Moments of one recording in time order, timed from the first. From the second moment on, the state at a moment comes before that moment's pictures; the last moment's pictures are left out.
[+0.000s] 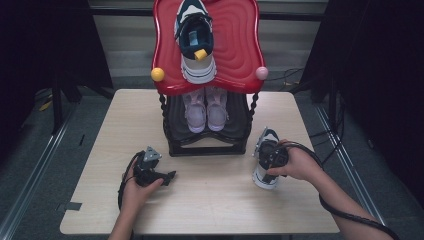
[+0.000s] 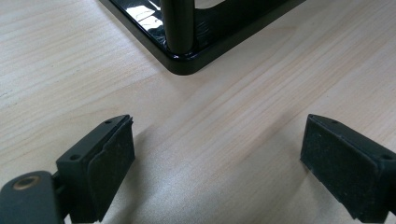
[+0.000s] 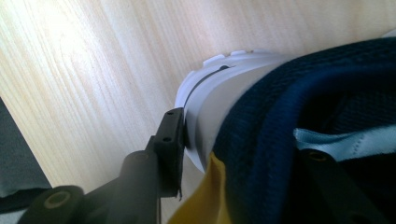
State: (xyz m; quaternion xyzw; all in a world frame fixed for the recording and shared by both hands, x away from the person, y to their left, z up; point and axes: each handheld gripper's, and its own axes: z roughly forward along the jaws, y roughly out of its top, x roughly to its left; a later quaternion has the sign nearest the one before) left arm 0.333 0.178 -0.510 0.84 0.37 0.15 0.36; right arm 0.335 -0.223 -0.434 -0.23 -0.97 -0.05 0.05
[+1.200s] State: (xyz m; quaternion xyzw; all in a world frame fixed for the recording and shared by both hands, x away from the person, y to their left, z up) left arm 0.333 0.178 -0.510 0.84 0.37 0.15 0.36; right arm 0.332 -0.220 -0.432 -0.18 -0.98 -0.02 0.06
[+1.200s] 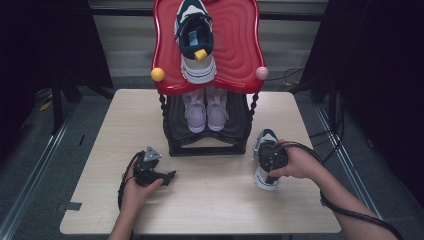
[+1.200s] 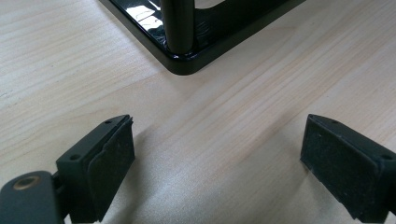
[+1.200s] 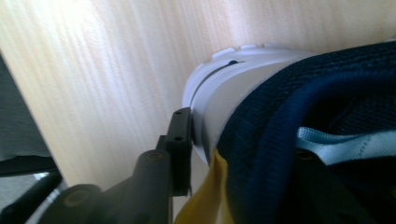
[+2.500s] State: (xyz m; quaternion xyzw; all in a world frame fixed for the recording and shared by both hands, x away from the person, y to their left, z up) left arm 0.333 0.178 -0.510 0.84 0.37 0.15 0.36; right arm 0.331 -0.223 -0.280 -0.14 -0.98 -0.07 0.10
